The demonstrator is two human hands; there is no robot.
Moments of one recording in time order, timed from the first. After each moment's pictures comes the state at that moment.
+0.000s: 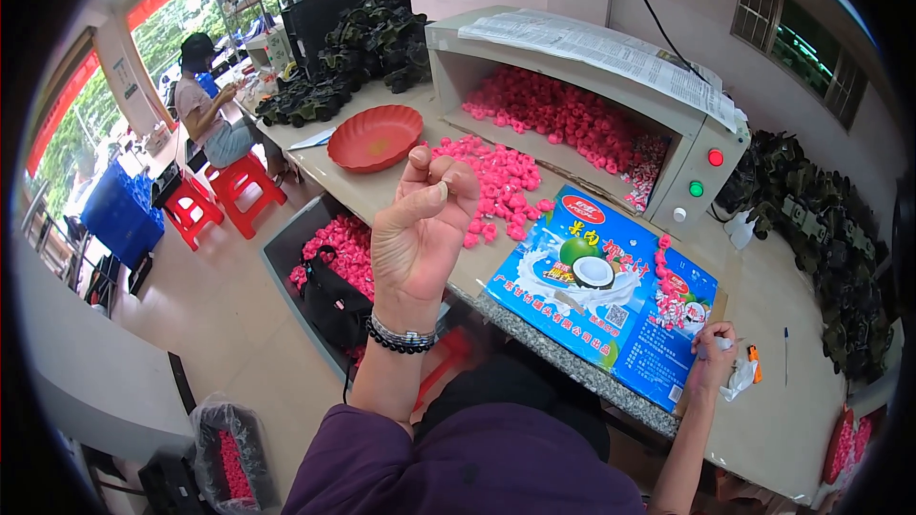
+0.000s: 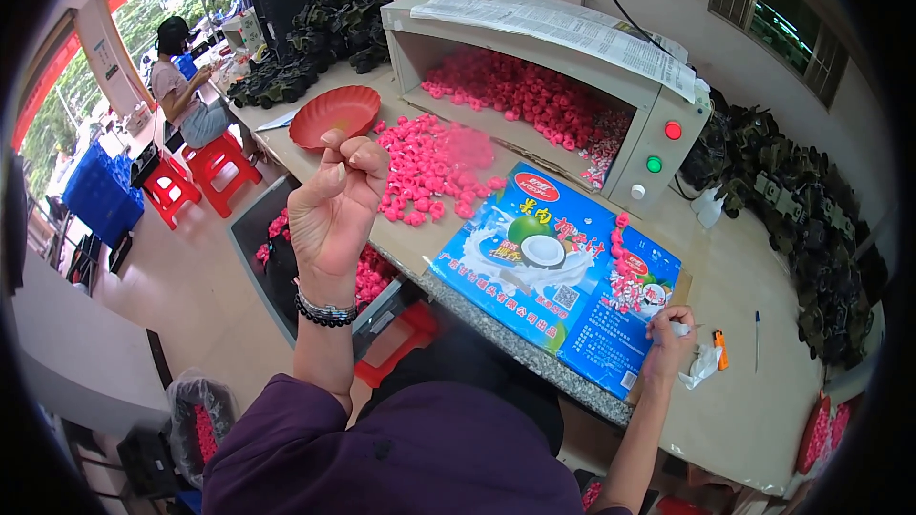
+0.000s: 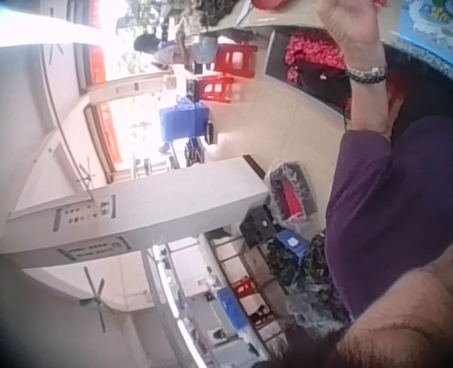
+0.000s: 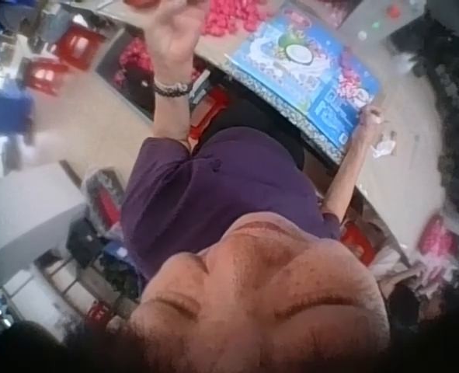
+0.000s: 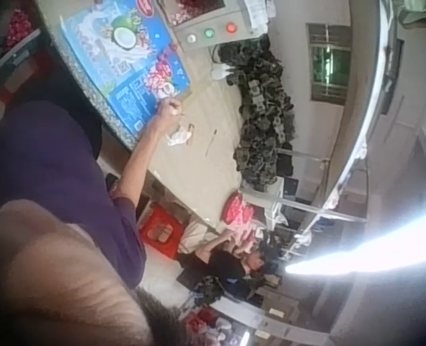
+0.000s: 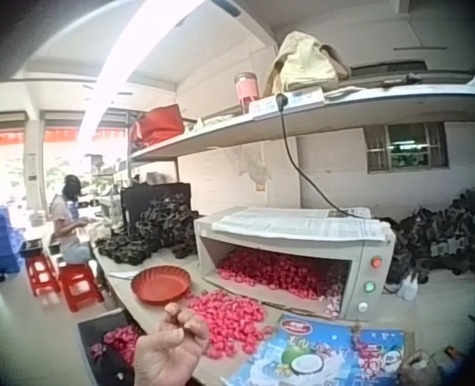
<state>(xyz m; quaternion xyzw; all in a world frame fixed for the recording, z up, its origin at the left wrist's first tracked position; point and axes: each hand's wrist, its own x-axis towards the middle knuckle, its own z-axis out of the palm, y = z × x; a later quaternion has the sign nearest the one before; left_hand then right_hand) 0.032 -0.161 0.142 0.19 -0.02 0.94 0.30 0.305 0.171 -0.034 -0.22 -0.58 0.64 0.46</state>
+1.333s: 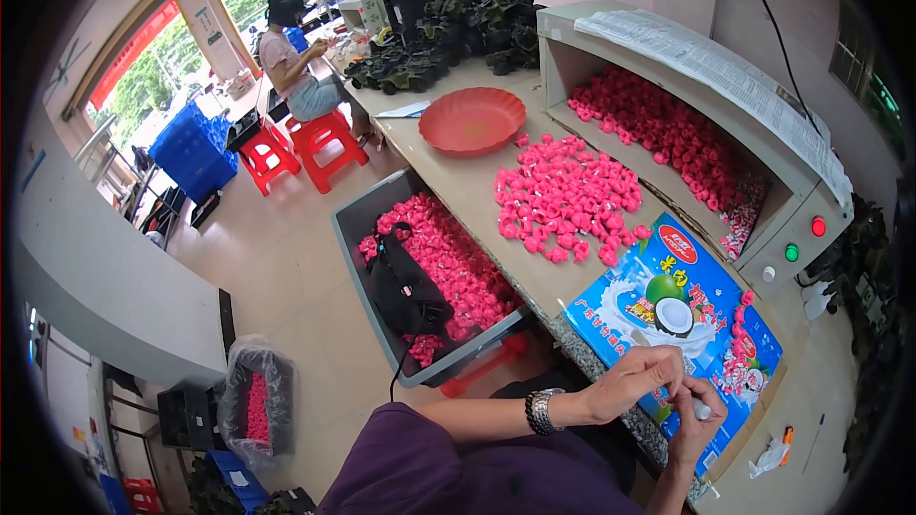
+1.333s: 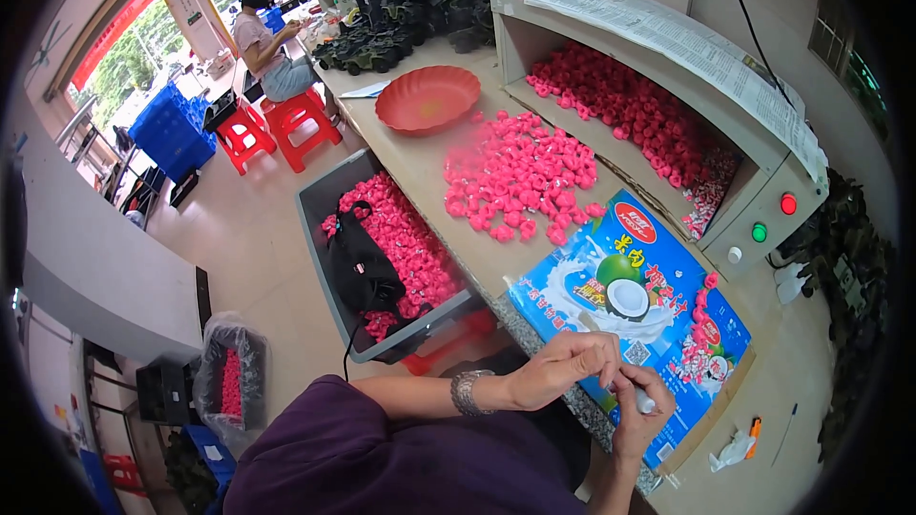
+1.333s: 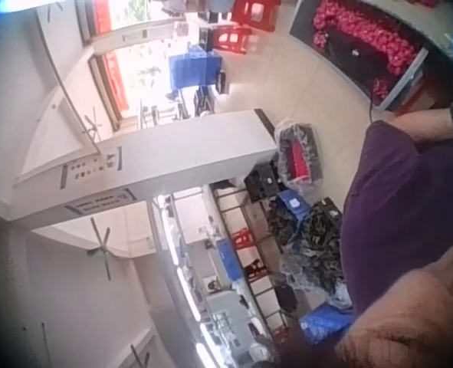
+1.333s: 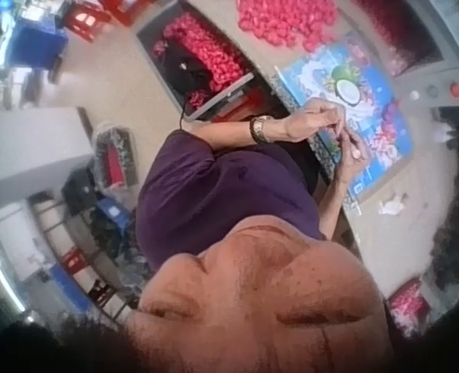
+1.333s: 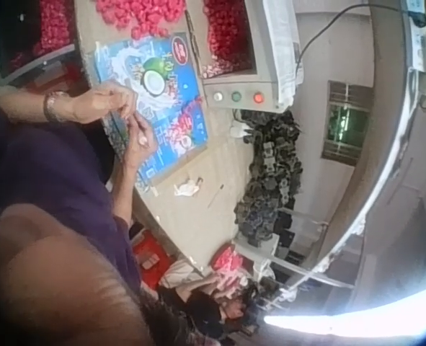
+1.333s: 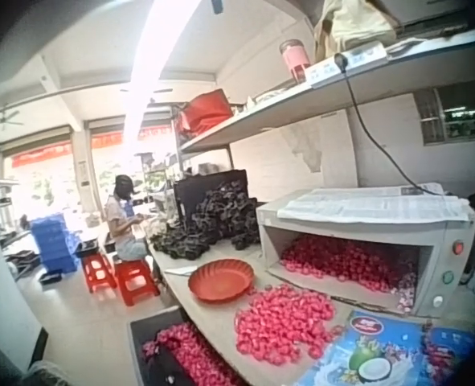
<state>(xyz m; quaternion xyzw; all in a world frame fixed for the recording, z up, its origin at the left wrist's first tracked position) 0.112 -0.079 0.016 0.38 0.34 0.78 0.37 0.230 0.049 0.003 -0.17 -0.71 0.61 0.30</state>
